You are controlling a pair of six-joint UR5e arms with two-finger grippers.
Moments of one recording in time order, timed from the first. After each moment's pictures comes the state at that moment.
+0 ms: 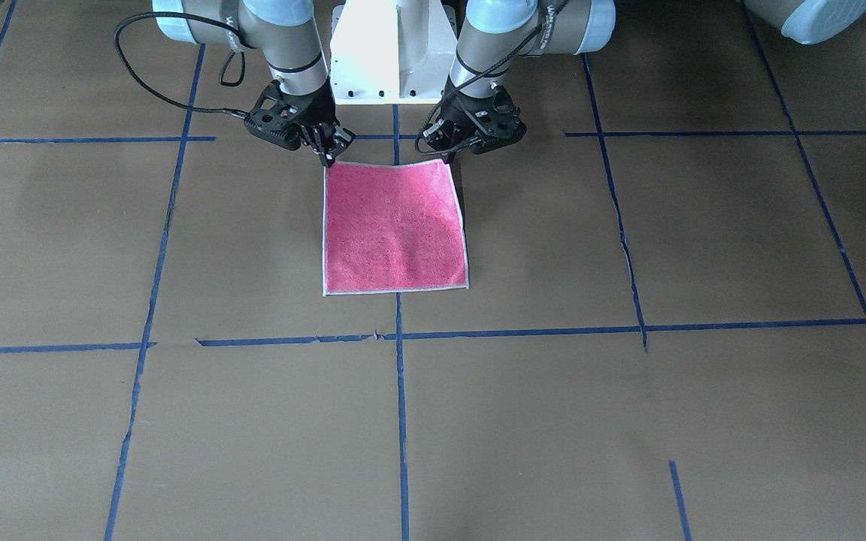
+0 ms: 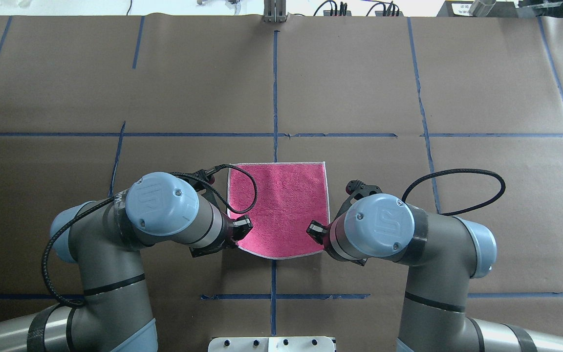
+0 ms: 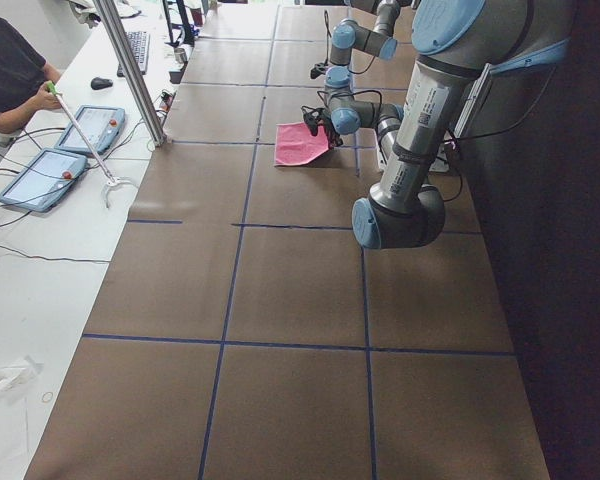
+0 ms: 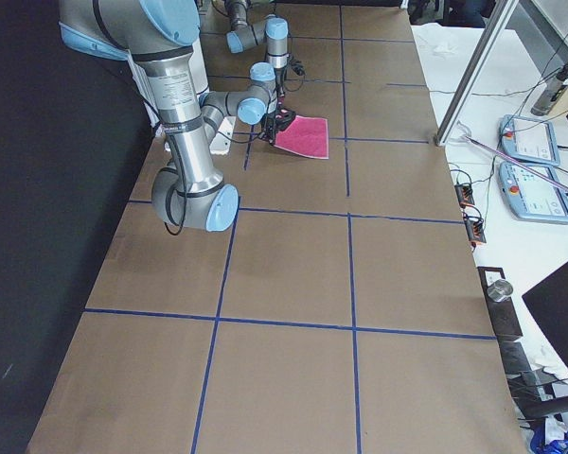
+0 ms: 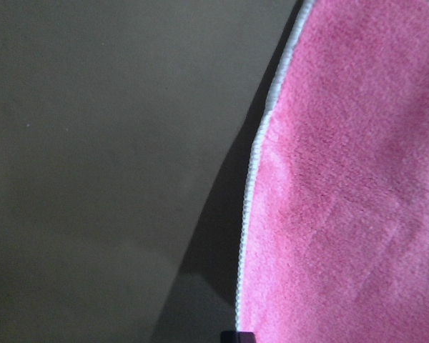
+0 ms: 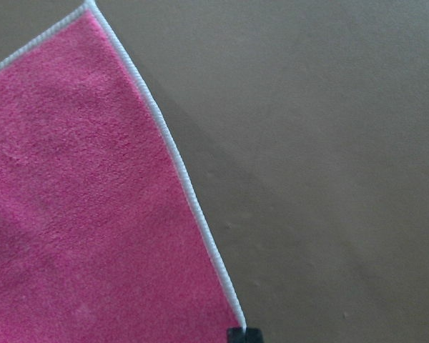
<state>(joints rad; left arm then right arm) -0.37 -2.10 -1.89 -1.68 -1.85 -1.81 0.32 -1.14 1.97 -1.55 1.74 1.90</state>
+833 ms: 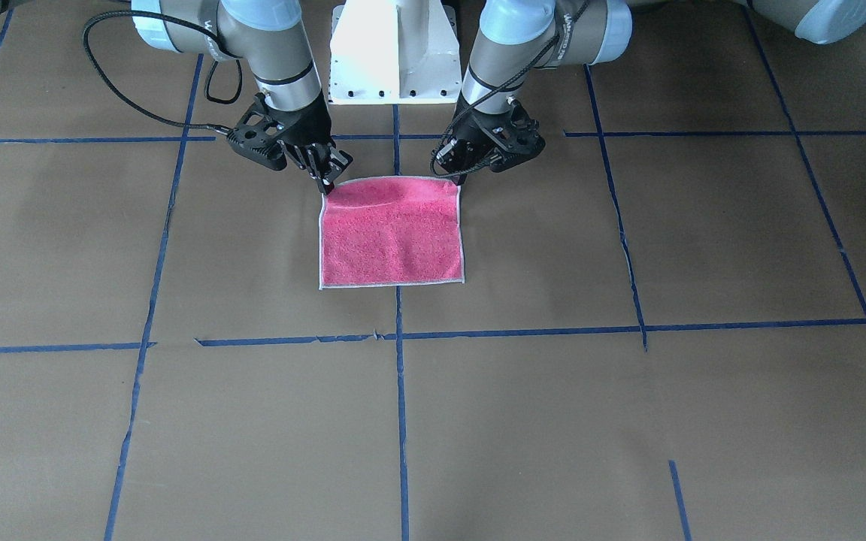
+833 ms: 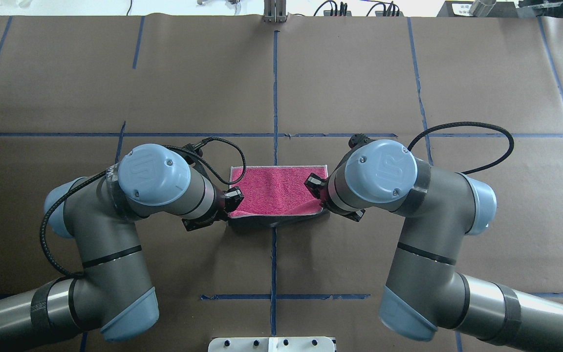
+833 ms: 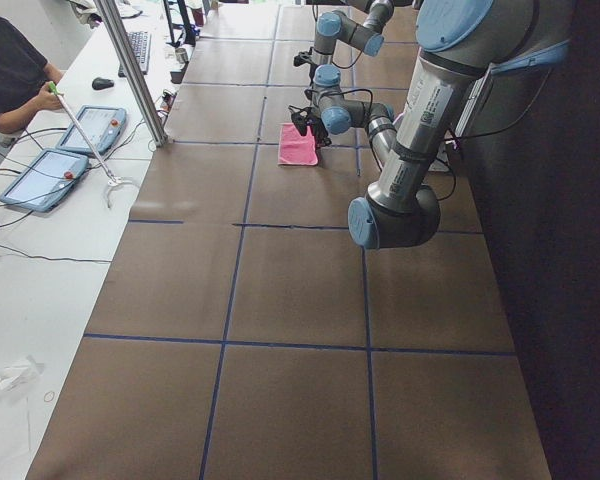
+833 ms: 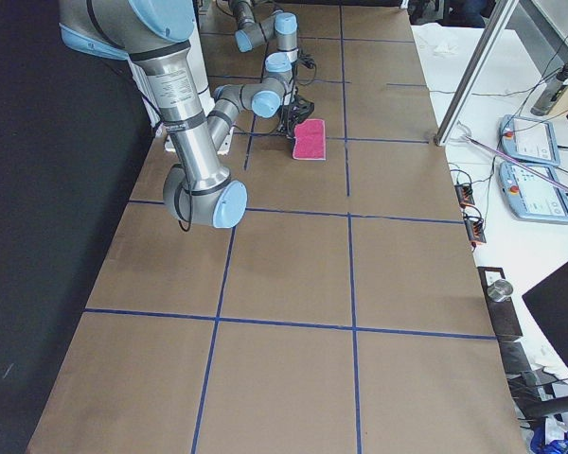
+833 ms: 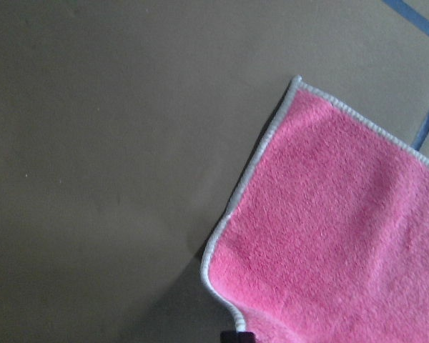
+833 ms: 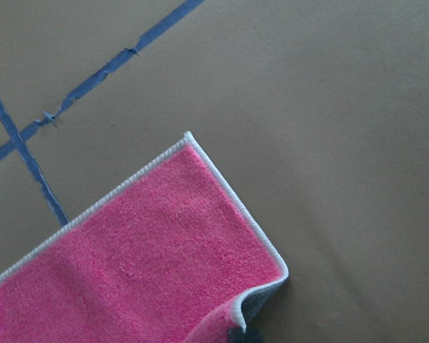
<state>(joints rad) -0.45 -2.11 -1.83 -1.70 -1.83 -1.83 0.46 -1.04 1.88 -1.54 1.76 1.89</state>
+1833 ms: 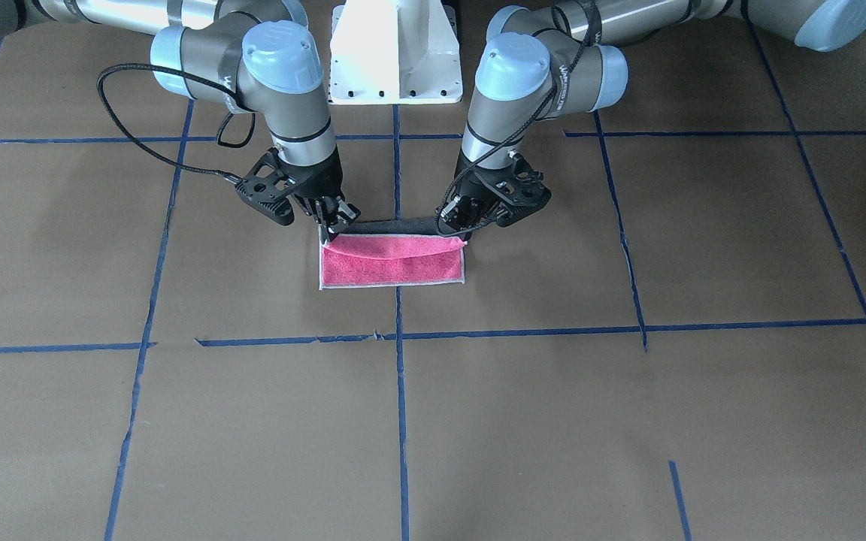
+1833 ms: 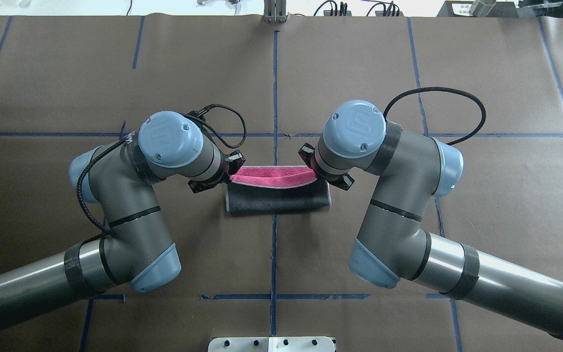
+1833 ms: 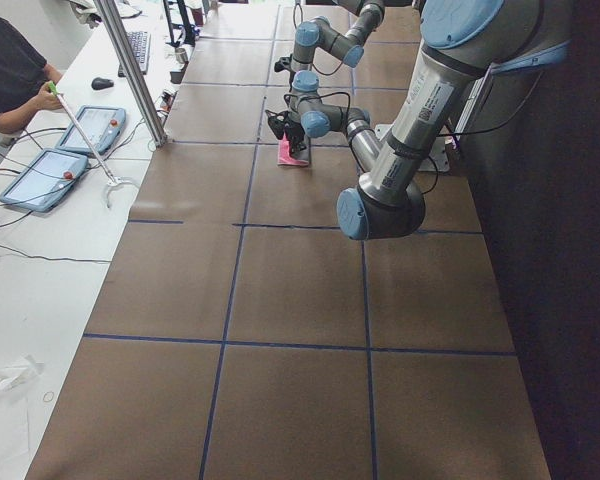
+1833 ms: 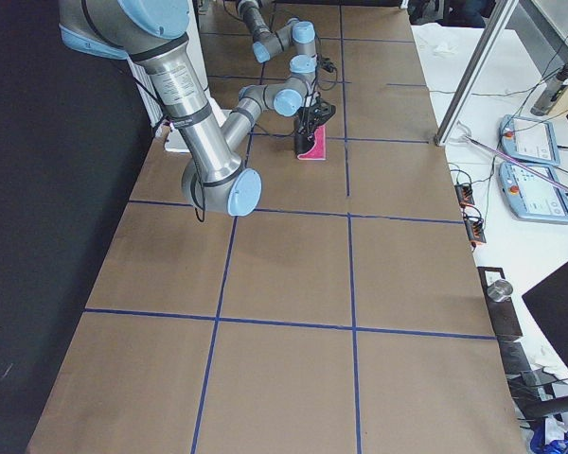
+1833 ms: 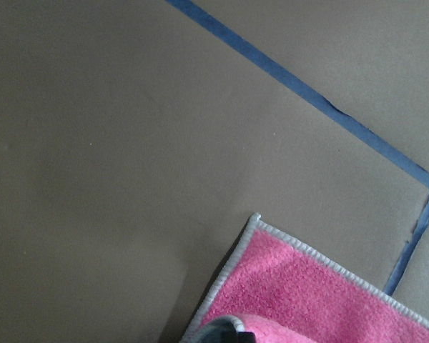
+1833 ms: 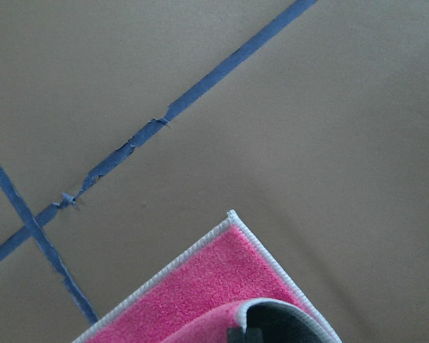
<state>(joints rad) -0.53 -2.19 -1.66 -1.76 -1.80 -1.80 0.54 -0.94 1.70 -1.54 1.79 1.88</state>
